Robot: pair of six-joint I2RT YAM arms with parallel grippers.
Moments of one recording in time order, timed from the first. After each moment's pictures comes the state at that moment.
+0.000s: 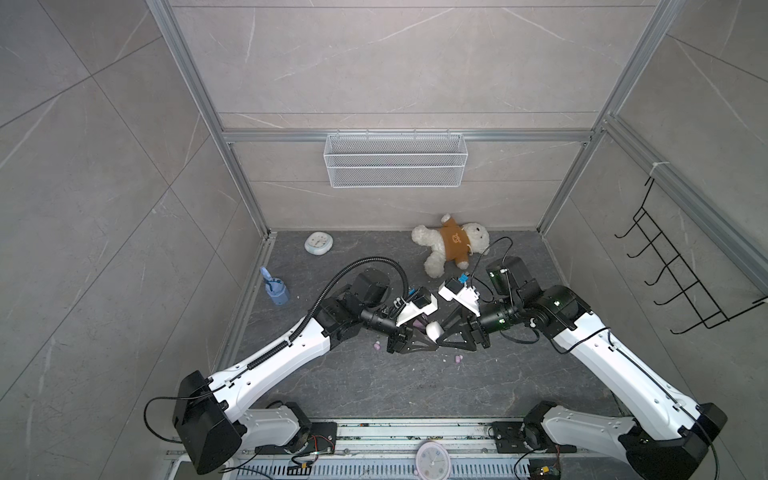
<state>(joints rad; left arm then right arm) -0.83 1.26 1.10 -0.45 0.91 0.24 0.58 1.17 1.27 -1.00 -0.86 -0.16</state>
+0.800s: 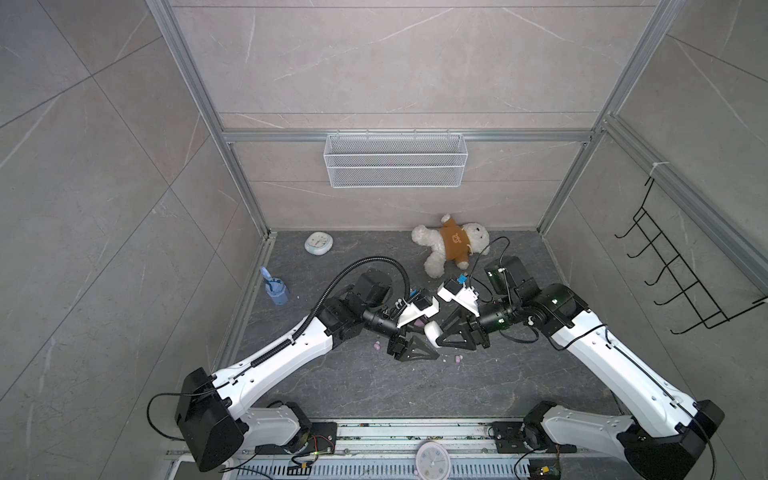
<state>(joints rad) -0.83 1.29 1.10 -0.45 0.98 0.23 0.58 1.19 1.28 -1.03 -0.87 -0.19</state>
